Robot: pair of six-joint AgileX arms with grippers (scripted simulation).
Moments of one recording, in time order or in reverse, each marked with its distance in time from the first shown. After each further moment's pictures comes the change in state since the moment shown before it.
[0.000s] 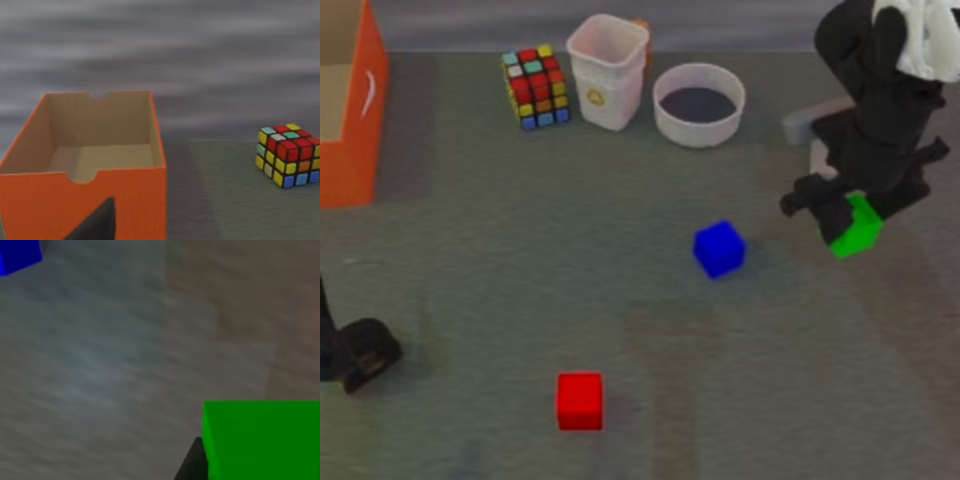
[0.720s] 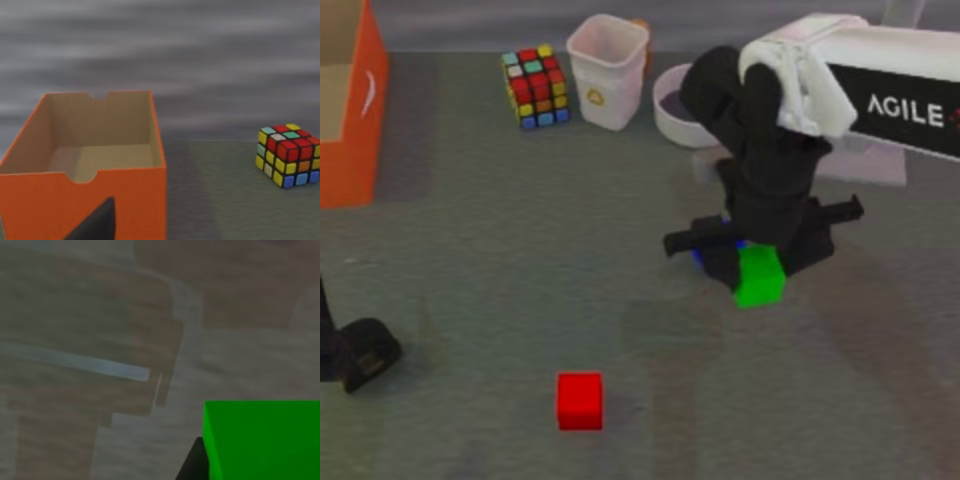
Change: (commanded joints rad) left arm 0.000 0.000 0.000 0.000 0.000 0.000; right arm 0.276 -0.027 -0.033 -0.021 0.003 0.467
